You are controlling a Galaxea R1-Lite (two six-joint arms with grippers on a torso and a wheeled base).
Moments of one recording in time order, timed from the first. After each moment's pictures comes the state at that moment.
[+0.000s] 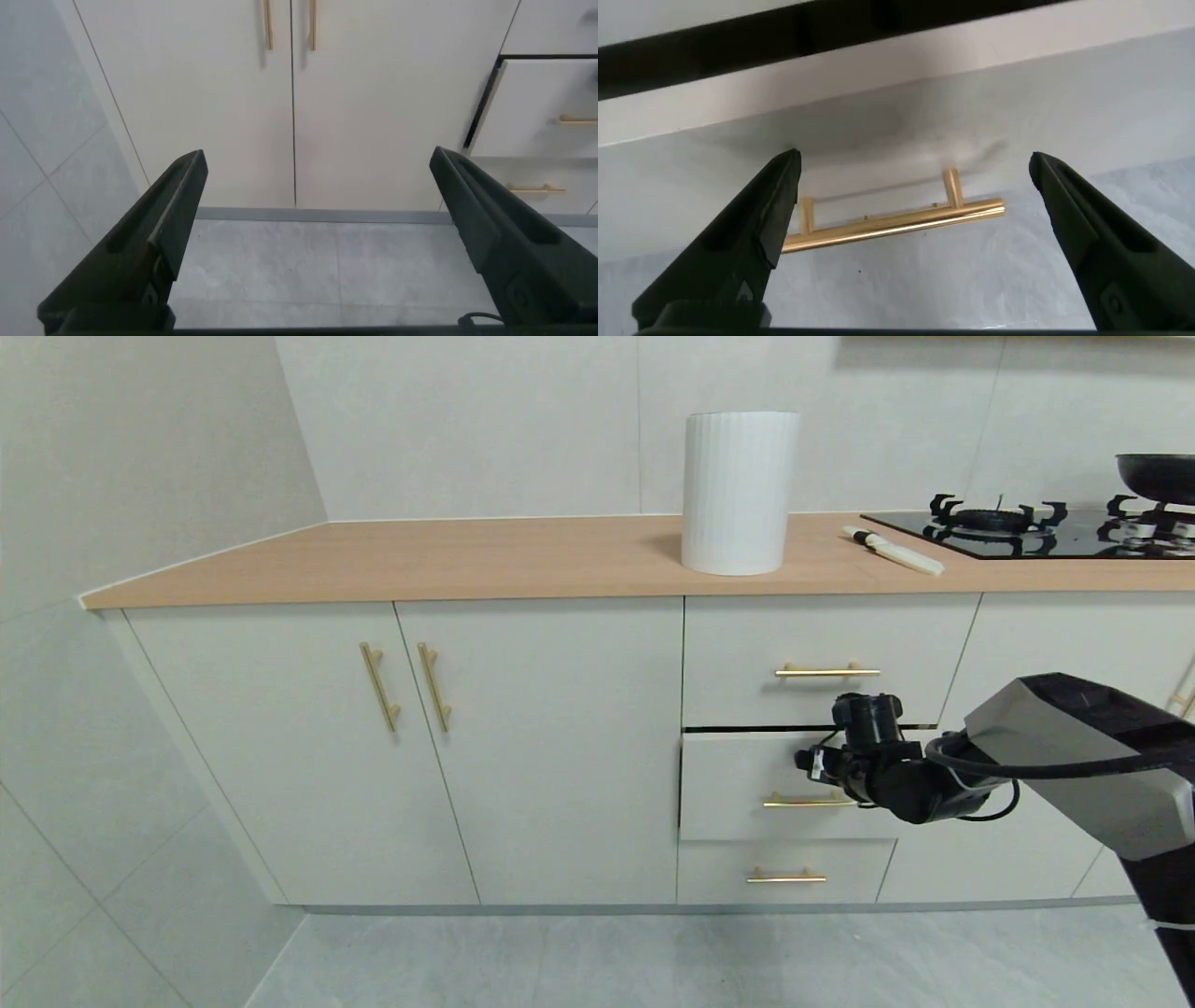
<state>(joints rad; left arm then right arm) 0.00 0.00 0.00 0.00 0.03 -0.01 0.20 2.49 -1.40 -0.53 -0.28 0.31</state>
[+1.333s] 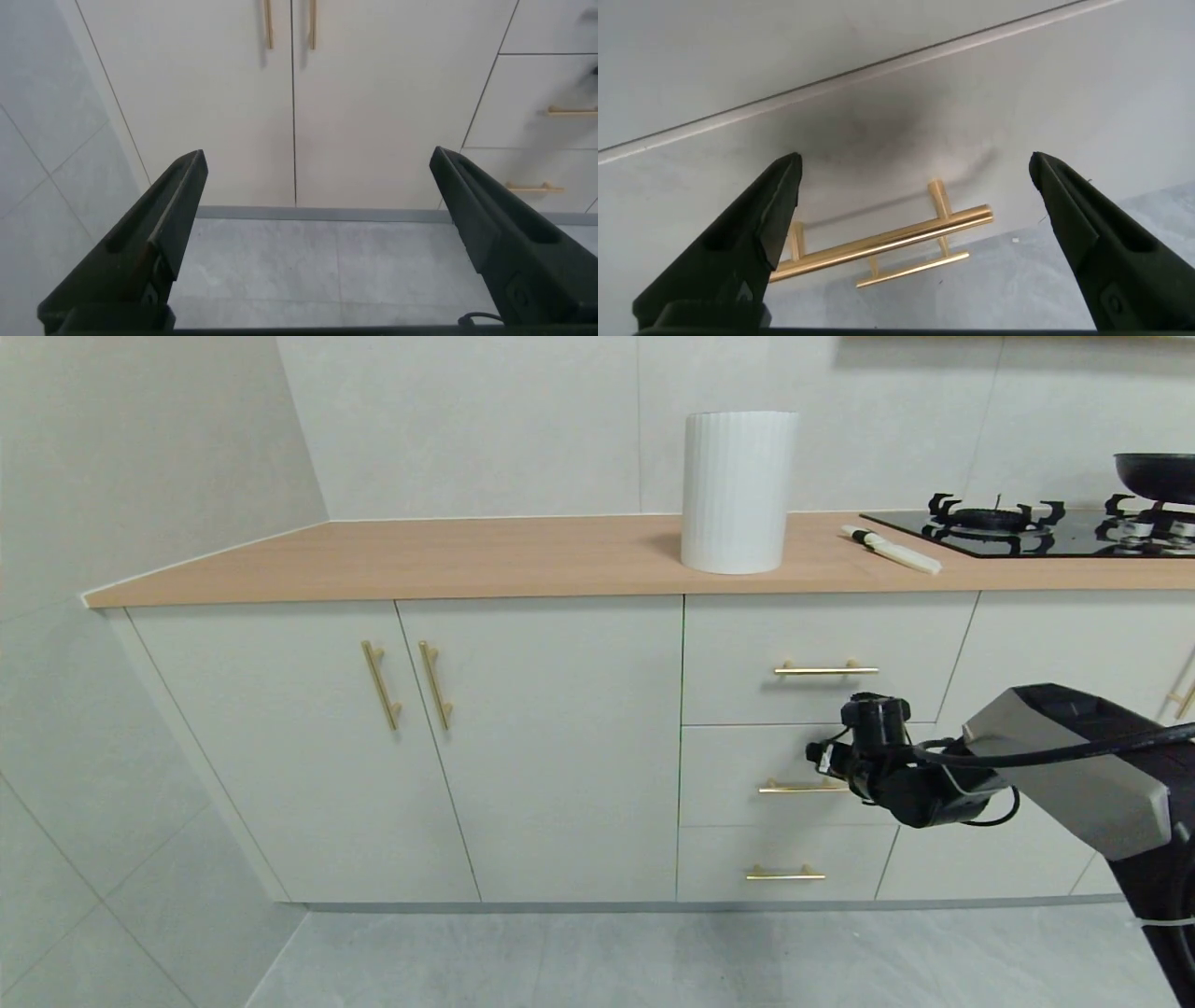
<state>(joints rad) 0.00 0.00 0.00 0.00 0.03 -0.01 0.18 2.54 -1.42 -0.62 -0.30 0.35</state>
